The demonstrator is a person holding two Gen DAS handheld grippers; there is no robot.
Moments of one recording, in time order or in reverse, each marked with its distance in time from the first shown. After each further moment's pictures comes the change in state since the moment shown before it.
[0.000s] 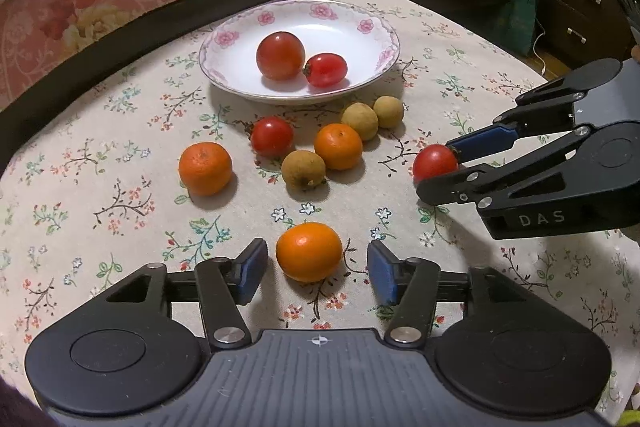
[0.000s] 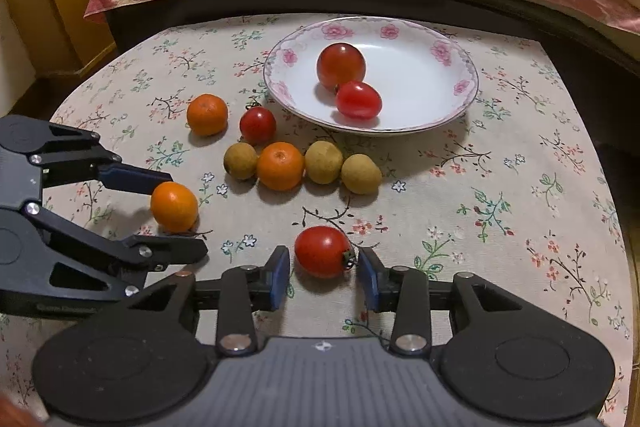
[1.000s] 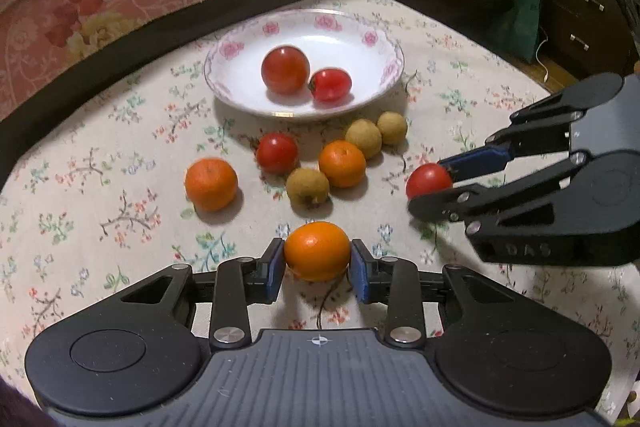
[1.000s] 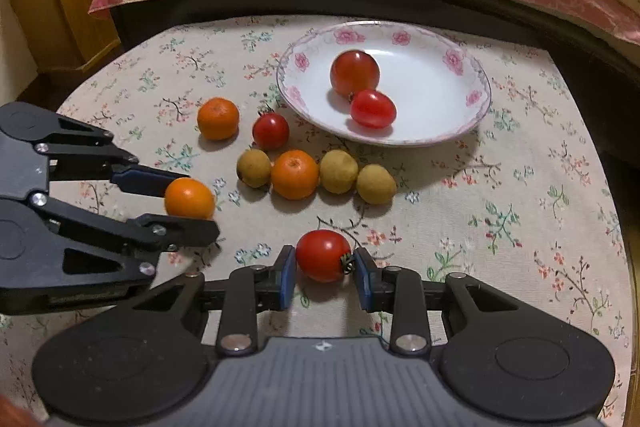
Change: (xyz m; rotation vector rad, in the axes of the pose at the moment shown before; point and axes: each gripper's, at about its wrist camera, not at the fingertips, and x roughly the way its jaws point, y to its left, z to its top) left arm -0.004 0.000 0.007 -0.009 -0.017 0.007; right arm -0.001 0.011 0.006 -0.027 -0.001 -0.002
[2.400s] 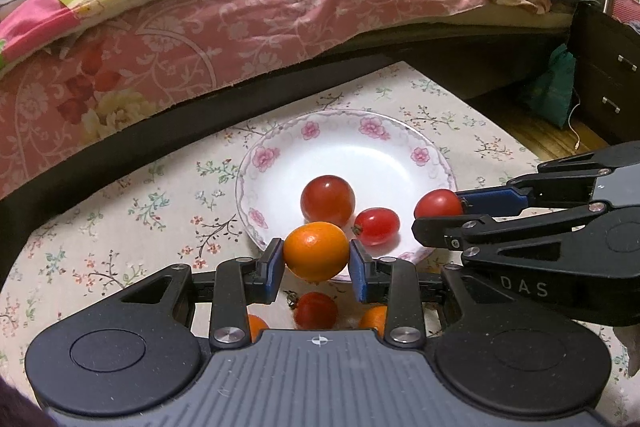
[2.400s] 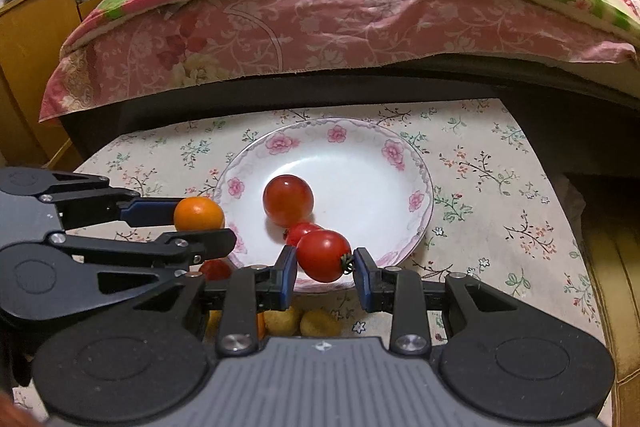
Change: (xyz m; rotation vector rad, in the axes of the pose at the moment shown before) left arm 0.020 0.018 0.077 -0.077 -0.122 0.071; right arm 0.001 -0.041 0.063 0.170 -0.143 -0.063
